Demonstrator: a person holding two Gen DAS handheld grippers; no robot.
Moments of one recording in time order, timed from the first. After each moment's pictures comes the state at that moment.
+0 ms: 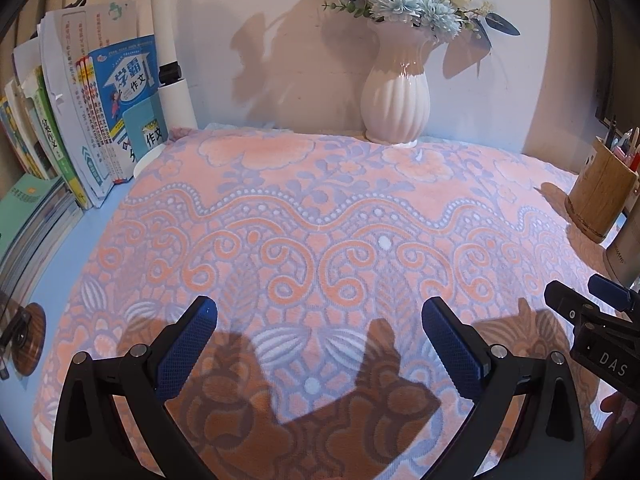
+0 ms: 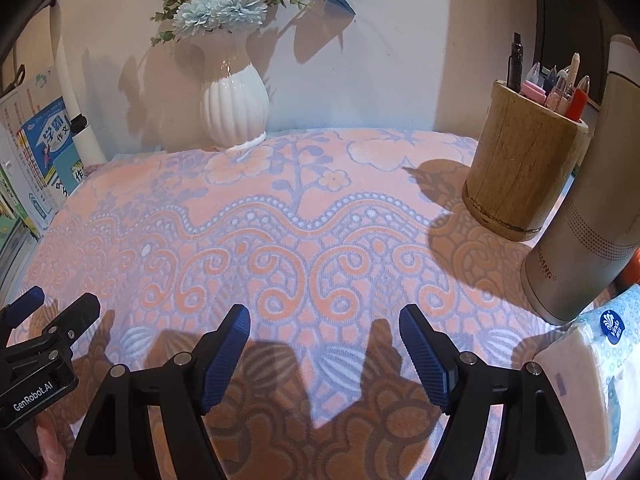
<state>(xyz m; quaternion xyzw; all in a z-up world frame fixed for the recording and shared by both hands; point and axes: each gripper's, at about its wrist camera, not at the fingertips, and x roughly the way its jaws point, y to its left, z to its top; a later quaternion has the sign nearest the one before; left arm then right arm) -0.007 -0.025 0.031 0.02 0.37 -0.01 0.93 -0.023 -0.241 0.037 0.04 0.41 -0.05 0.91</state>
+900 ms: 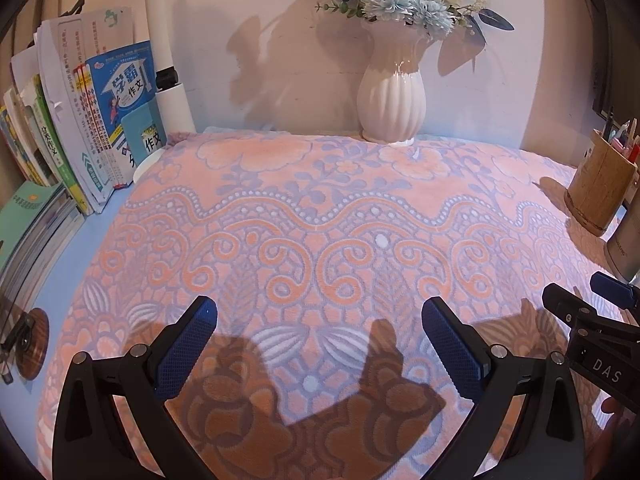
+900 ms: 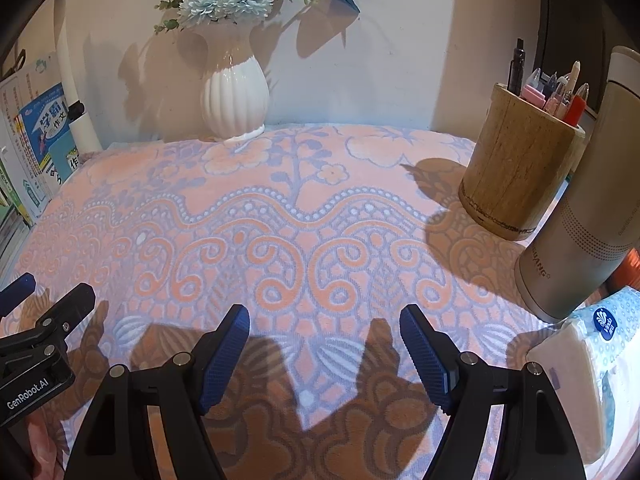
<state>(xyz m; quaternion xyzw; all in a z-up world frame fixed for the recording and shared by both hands) -0.010 -0.028 0.030 0.03 0.37 -0.01 0.93 -0.025 -0.238 0.036 0.02 0.41 -0.06 0.91</state>
